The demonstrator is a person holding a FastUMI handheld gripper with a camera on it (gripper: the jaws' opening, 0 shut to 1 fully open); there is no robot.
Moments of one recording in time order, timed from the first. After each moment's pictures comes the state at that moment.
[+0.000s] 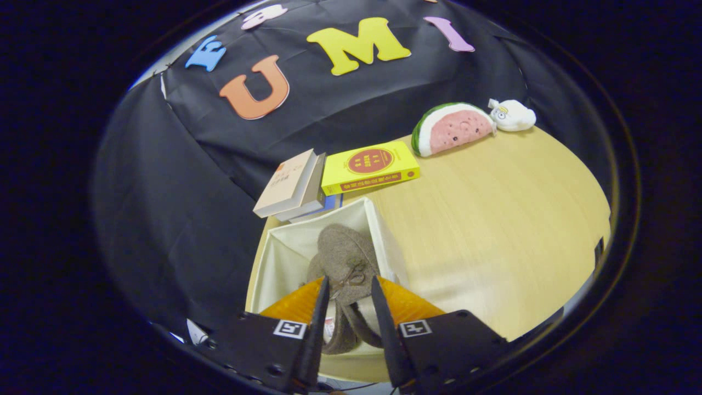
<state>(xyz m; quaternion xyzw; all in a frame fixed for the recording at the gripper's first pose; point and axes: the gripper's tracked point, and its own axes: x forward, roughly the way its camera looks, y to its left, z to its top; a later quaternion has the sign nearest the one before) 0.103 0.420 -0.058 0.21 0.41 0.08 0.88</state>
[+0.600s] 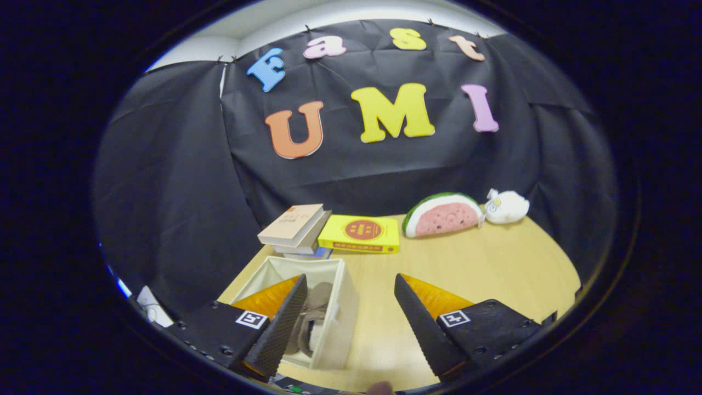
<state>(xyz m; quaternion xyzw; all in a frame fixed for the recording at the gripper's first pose) 0.086 0.310 0.033 0.06 0.20 0.09 0.97</state>
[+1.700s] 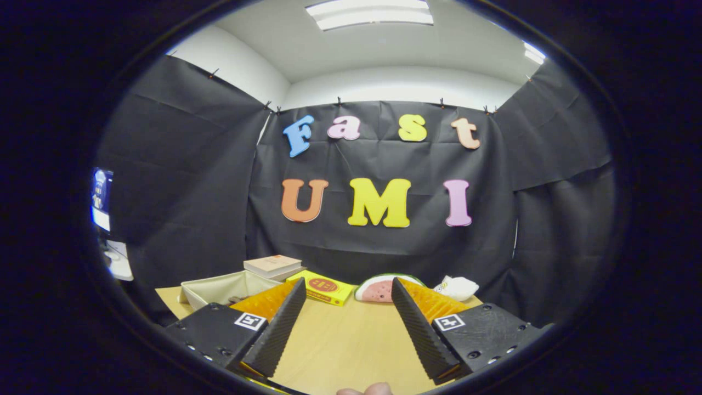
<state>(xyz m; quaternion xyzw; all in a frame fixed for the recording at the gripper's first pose) -0.023 0.149 0.074 0.00 -0.01 0.12 0.99</state>
